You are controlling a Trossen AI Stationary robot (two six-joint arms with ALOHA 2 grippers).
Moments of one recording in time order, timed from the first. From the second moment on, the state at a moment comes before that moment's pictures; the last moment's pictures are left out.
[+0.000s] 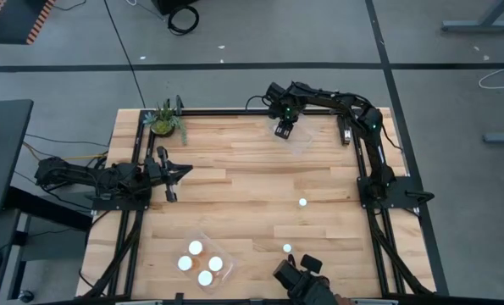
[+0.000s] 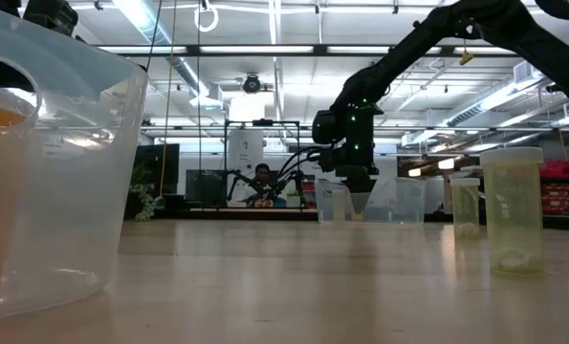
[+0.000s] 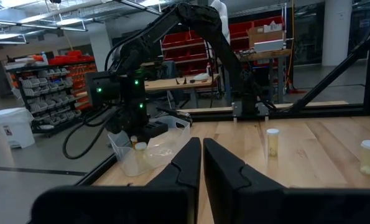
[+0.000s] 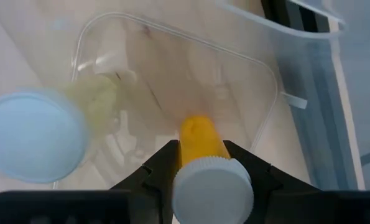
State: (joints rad) left arm -0.15 0.19 0.01 0.29 -0.44 0.17; right arm -0.70 2.13 1.66 -0.96 0.09 -0.25
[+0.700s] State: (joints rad) left arm -0.15 0.19 0.01 0.29 -0.44 0.17; right arm -0.70 2.13 1.66 -0.98 0.10 -0.24
